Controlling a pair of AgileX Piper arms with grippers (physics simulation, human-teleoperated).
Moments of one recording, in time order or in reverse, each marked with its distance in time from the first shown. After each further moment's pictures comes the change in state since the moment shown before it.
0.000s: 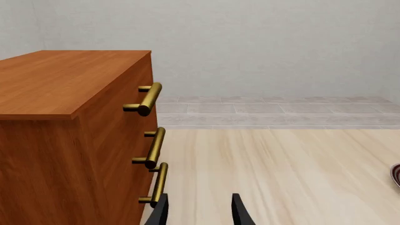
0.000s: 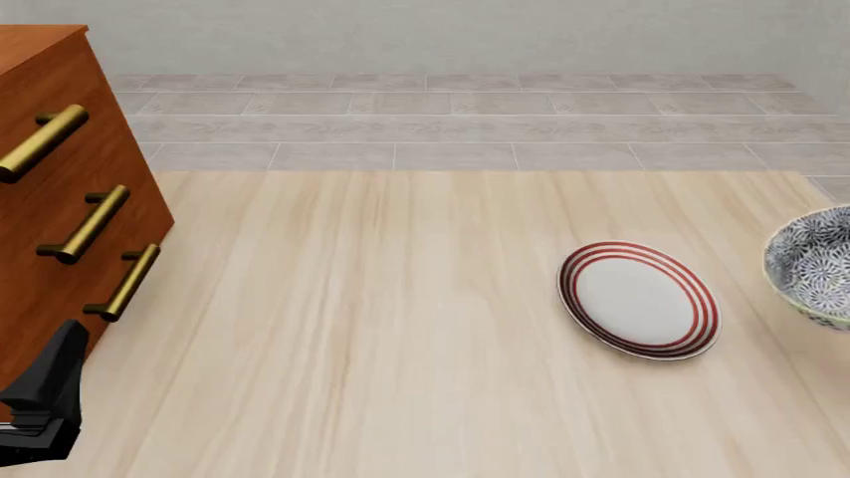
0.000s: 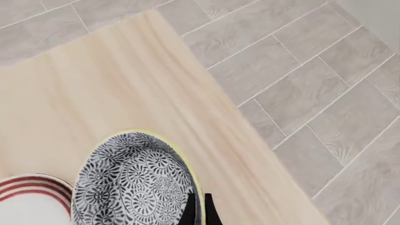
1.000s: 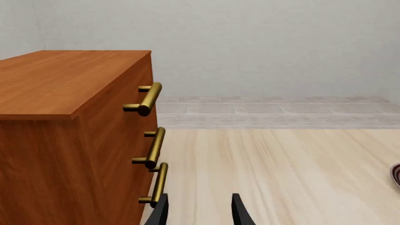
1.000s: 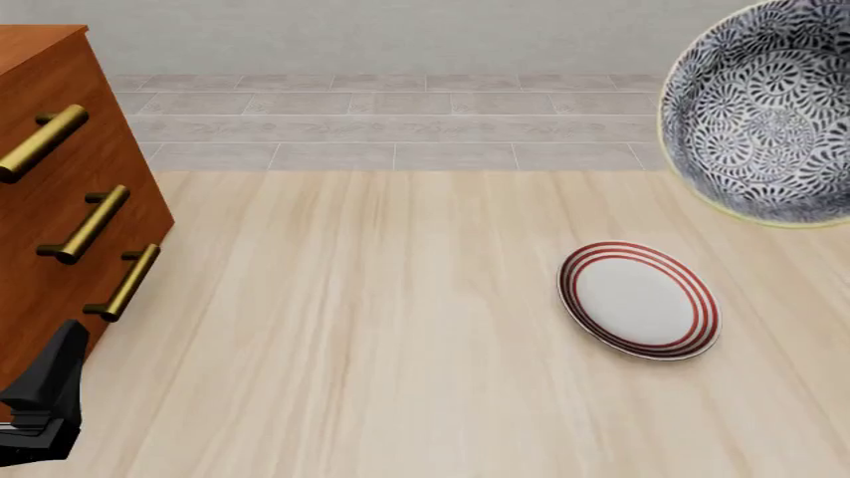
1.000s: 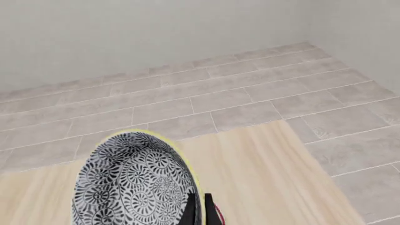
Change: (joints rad) left arm 0.000 0.000 0.000 0.000 0.000; right arm 0.526 -0.655 0.021 0.133 0.228
